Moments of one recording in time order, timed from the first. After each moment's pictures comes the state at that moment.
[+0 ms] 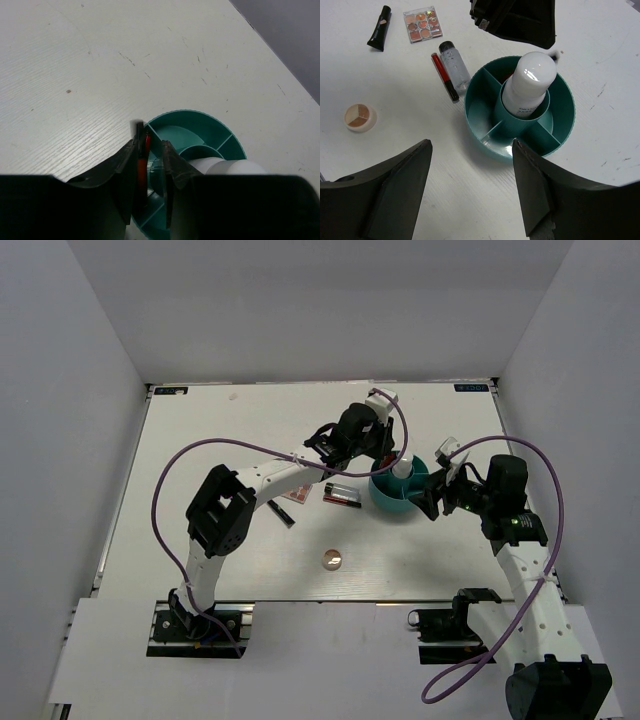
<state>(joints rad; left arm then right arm) -0.84 2.06 1.66 0.02 -0.02 -0.26 0.04 0.80 0.71 -0.42 -0.77 -0.44</state>
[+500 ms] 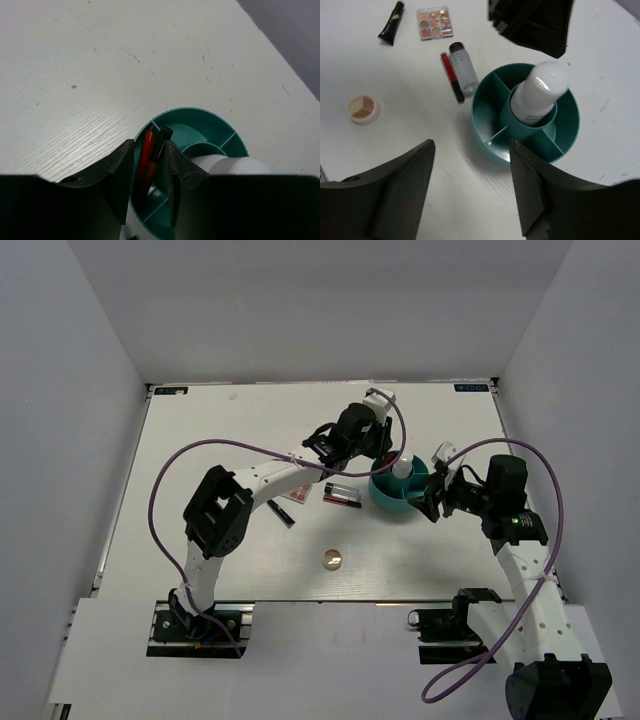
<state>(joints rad) -0.84 2.05 1.66 0.01 -0.04 -0.27 0.04 0.80 0.71 -0.44 -0.81 -0.51</state>
